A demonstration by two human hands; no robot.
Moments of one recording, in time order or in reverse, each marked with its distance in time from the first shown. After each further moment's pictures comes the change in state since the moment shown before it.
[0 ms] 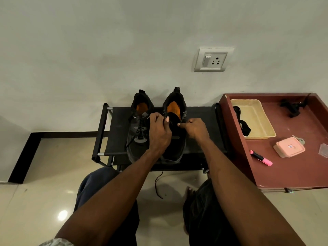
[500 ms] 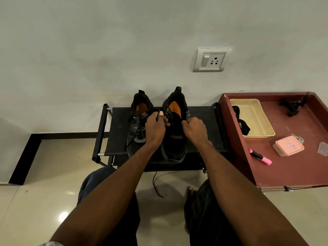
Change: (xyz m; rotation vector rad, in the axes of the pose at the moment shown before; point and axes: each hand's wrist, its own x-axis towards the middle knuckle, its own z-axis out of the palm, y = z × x) left_hand 0.014 0.012 -0.013 -0.404 -0.067 -0.395; right_hand -0.014 -0.006 0.002 -0.268 0.105 -0.111
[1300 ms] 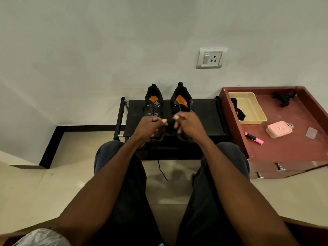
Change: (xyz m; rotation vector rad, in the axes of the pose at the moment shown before) left_hand -0.097 0.031 -0.114 0.067 -0.394 -0.012; right_hand -0.129 -0.037 -0.022 0.432 -0.194 -0.273
